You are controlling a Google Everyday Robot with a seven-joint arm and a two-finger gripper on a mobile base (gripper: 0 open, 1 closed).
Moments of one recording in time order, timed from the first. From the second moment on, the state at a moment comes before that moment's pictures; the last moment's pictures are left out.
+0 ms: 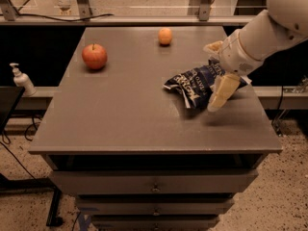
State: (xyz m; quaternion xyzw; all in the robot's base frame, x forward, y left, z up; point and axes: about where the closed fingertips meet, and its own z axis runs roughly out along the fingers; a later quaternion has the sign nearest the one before) arm 0.580 -0.158 0.873 -0.68 0.68 0.03 0.28
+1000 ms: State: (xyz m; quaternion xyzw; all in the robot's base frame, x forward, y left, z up) arm 0.614 -0.146 0.852 -0.69 0.67 0.03 0.29
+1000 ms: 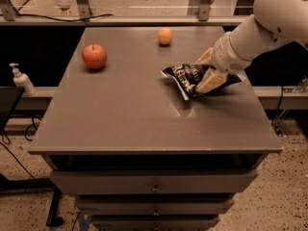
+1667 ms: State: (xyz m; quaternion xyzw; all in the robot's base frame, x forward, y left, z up) arm 0.636 -0.086 0.914 -0.69 0.64 0.05 0.33
